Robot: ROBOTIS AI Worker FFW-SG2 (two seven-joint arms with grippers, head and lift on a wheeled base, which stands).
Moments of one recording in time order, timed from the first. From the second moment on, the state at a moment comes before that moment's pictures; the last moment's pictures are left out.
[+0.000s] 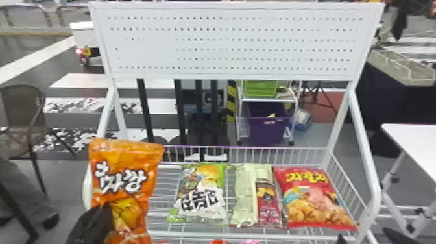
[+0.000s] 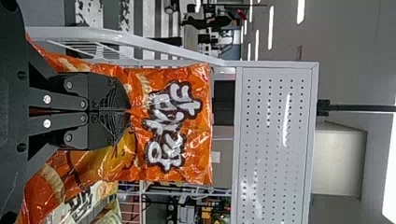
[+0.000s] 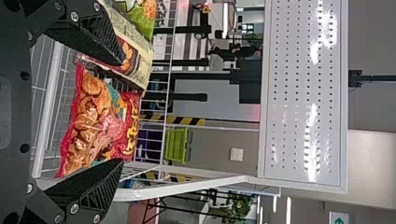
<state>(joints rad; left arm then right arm) 0.76 0.22 0.07 -2.30 0.21 -0.03 0.00 0.82 -0.13 -0.10 -2.35 -0.09 0.06 0.12</state>
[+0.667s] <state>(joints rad) 0.75 0.22 0.07 -2.30 0.21 -0.03 0.00 0.80 -0.13 -0.10 -2.33 -0.09 0.06 0.12</state>
